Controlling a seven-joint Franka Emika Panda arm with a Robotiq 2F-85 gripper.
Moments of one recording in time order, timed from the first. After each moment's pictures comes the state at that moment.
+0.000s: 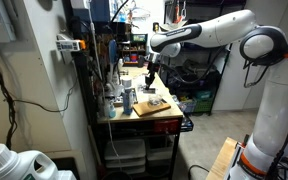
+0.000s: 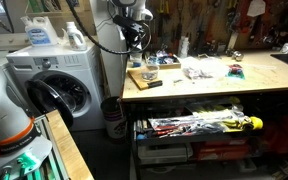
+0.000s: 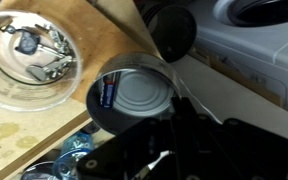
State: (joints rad) arm -0.07 0.14 0.03 -1.77 0.40 1.90 -0.55
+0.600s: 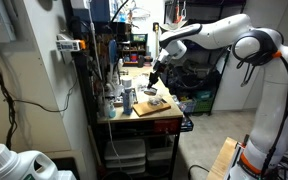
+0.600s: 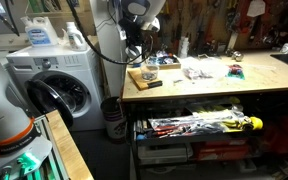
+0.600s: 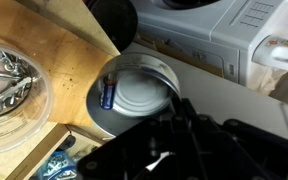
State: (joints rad) arm -0.16 0.19 -0.03 -1.75 0.74 1.72 -0.68
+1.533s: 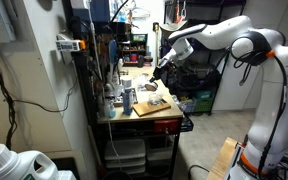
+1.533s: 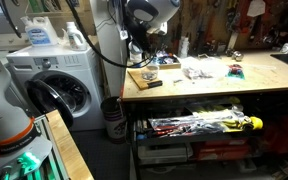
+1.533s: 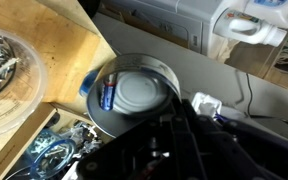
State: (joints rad) arm -0.23 0.21 -0.09 -1.76 0.97 1.61 -0.82
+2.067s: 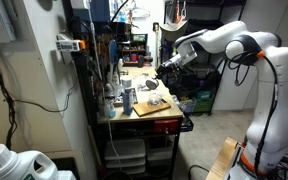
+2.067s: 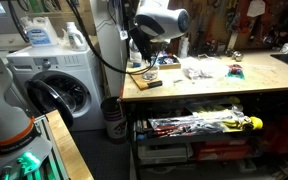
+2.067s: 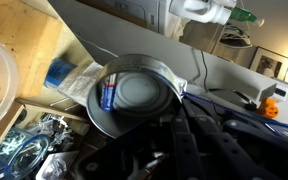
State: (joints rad) arm -0.29 0.29 -0.15 -1.76 1.19 1.43 -0.92
